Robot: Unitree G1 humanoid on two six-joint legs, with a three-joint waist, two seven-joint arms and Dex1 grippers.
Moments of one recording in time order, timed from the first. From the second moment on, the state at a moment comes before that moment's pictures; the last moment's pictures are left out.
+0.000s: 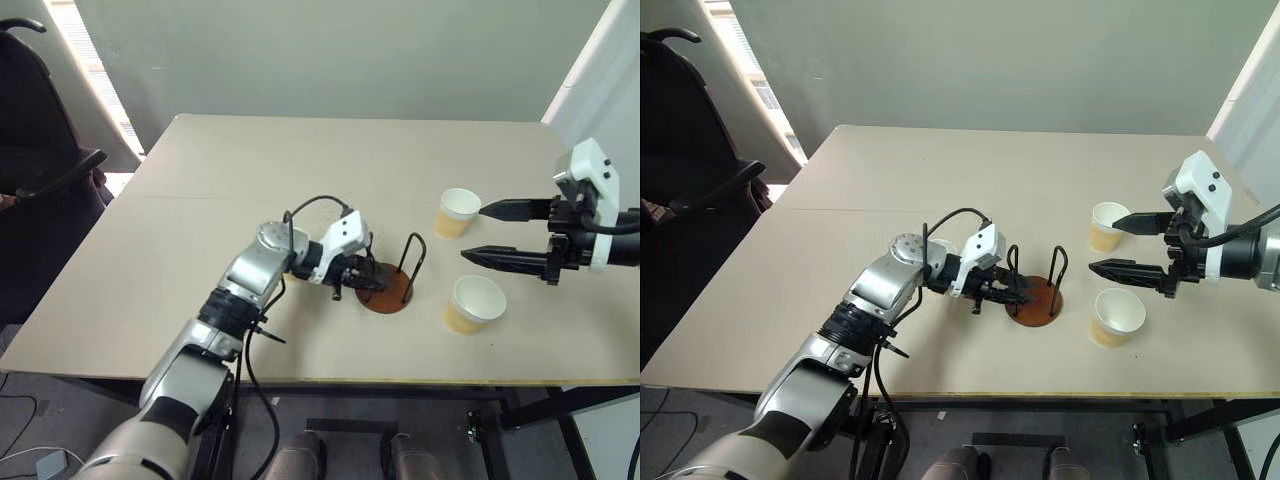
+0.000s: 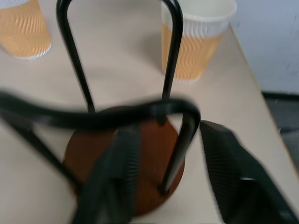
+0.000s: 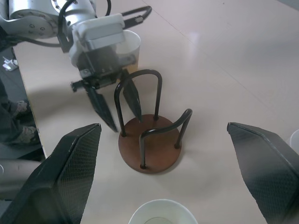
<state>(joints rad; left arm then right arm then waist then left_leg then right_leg) -0.89 0.40 -0.35 0.32 -0.16 0.38 -1.28 -0.54 -1.13 -0.25 -0.41 0.81 1.04 0.96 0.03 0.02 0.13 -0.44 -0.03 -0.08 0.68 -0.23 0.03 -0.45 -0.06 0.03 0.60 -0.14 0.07</state>
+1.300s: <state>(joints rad) -0.72 0.76 0.12 -0.02 -0.48 0.68 -1.17 -1.11 -0.84 0.39 0.66 -0.05 0.23 1.18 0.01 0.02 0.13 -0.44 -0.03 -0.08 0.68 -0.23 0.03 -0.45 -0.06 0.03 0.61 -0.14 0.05</state>
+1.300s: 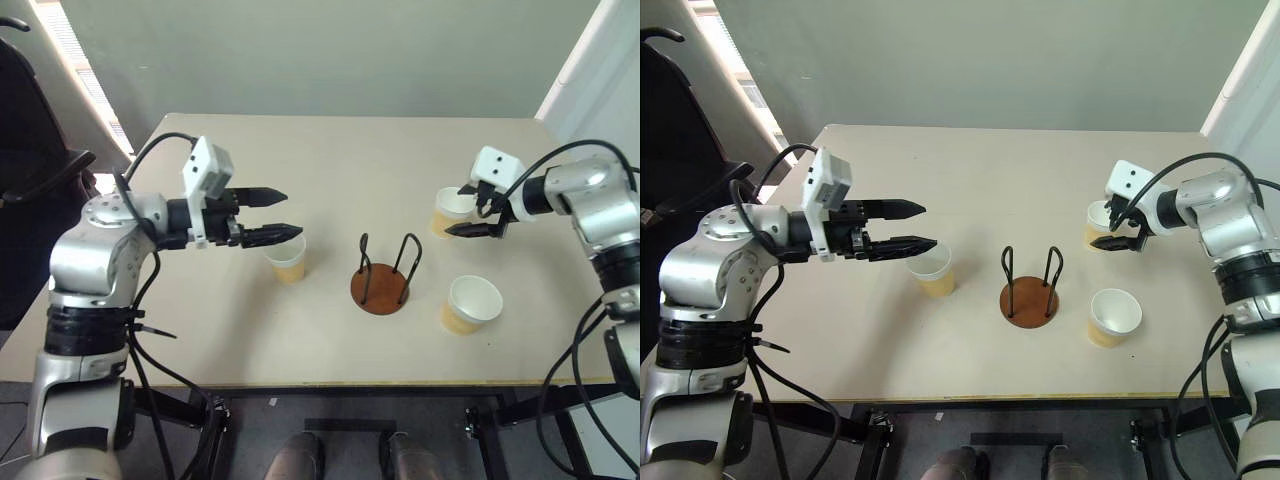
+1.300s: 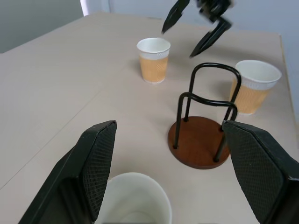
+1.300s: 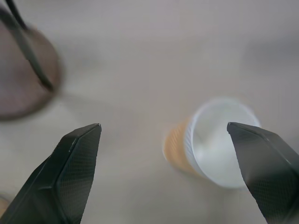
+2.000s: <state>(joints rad) -0.69 0.82 0.14 -0.02 -0.55 0.63 -1.22 -1.31 -0.65 0.40 1.17 -0.29 -0.04 1.14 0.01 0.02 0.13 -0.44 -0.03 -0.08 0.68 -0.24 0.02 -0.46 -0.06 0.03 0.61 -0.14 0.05</state>
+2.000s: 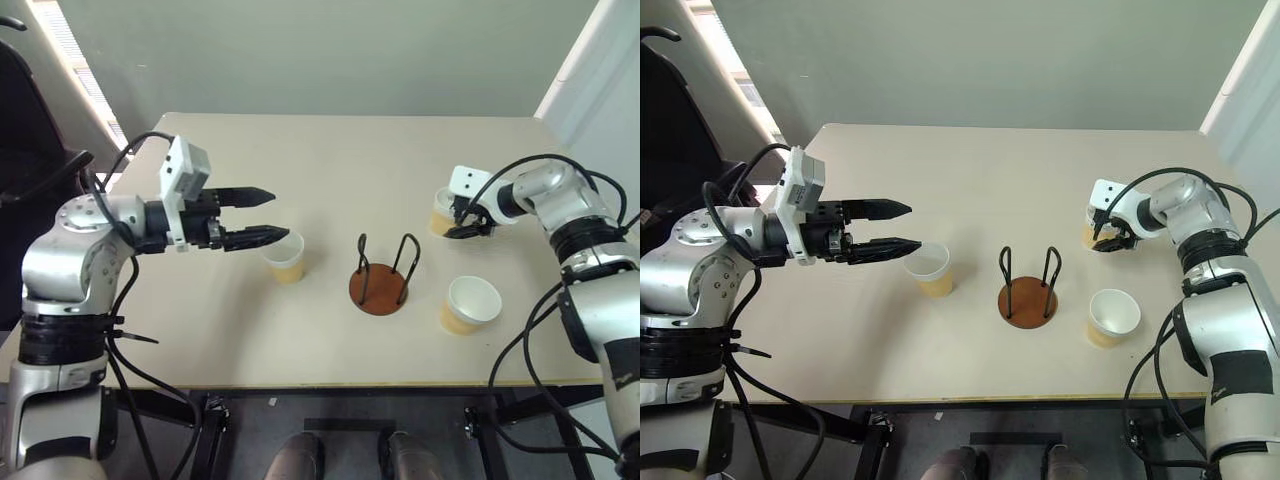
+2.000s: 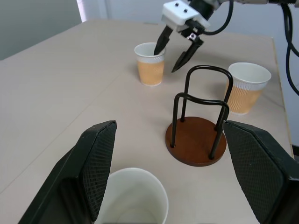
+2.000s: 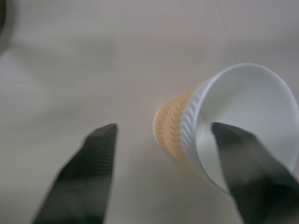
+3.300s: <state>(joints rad) -0.90 0.76 -0.02 0.24 -0.51 0.50 -1.44 -1.19 -0.92 0.28 -0.20 0.10 0.61 1.61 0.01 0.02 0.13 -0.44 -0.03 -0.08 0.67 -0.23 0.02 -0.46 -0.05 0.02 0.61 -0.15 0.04</state>
